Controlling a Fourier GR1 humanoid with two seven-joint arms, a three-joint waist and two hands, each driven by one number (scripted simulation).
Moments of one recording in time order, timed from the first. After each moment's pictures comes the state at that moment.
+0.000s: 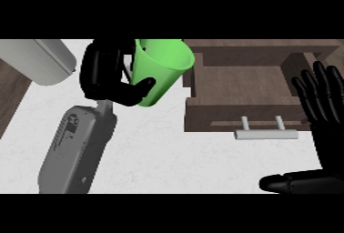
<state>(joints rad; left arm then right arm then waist) -0.64 0.04 -0.04 -1.37 0.28 0.13 -0.23 -0.09 -0.08 -0.06 -2.09 -0.14 0.13 0.18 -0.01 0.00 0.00</state>
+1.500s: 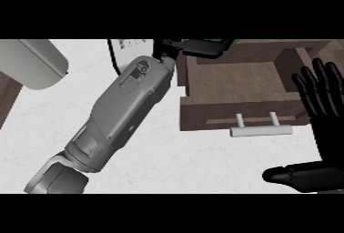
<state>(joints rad) -1.21 0.00 -0.23 -0.64 0.42 0.39 -0.30 -0.11 -0.10 -0.10 -2.03 -0.17 0.17 0.13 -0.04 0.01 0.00</state>
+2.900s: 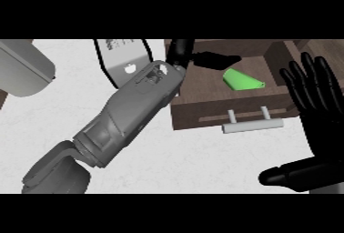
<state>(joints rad) -1.32 0.00 -0.57 -0.42 0.66 0.47 -0.36 -0.16 -0.09 -0.08 -1.99 -0.23 0.21 0.11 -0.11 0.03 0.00</state>
